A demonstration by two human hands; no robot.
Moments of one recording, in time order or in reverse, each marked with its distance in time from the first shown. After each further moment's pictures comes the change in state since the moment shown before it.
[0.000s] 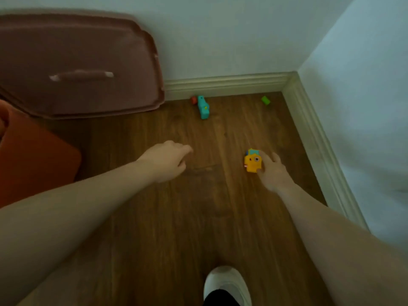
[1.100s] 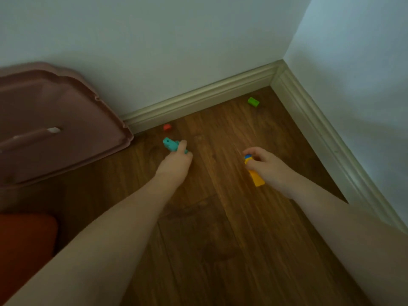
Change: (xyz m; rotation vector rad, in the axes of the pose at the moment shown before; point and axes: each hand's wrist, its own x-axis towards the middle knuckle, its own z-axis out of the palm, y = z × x) left_hand 0.160 -0.002 0.038 0.195 -0.022 -0.044; right_hand 0.062 -0.013 -0.031 0.761 -0.089 -0.043
